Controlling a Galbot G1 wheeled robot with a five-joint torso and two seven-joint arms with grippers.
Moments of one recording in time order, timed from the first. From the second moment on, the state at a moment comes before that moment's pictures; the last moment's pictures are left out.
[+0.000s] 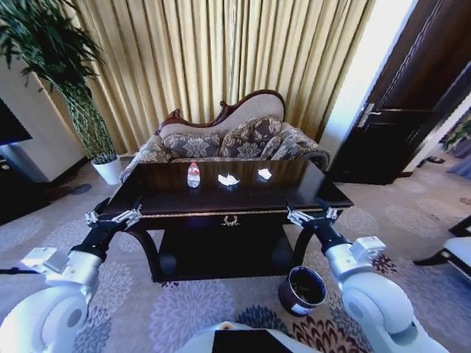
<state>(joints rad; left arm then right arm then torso) 1.63 -1.24 -1.01 -2.50 -0.65 0.42 0.02 -1.61 1.08 0.67 2.50 0.54 -0.35 0.23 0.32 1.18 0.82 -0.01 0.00</state>
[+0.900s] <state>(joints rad) 1.64 -1.25 -1.02 -2.50 -0.65 0.41 0.02 -1.61 1.08 0.66 2.50 0.54 -0.35 0.23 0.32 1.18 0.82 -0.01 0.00</state>
